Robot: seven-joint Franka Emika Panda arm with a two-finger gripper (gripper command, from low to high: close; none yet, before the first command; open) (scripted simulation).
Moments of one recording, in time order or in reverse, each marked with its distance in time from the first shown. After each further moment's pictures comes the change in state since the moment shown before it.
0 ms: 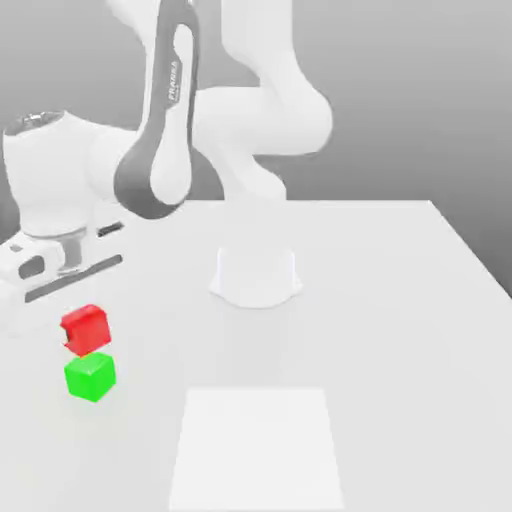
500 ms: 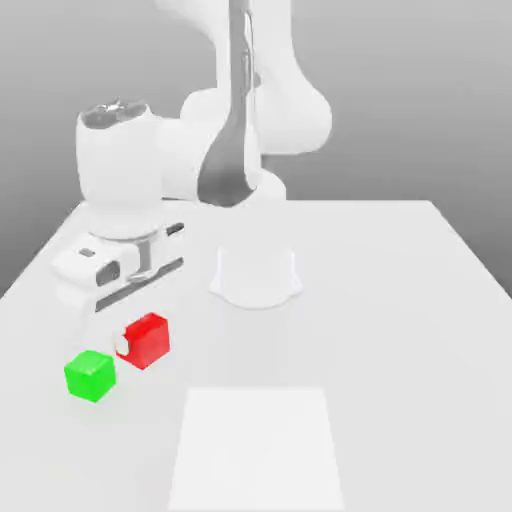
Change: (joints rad) arm -0.025 -0.160 0.069 -0.025 -0.270 -0.105 0.265
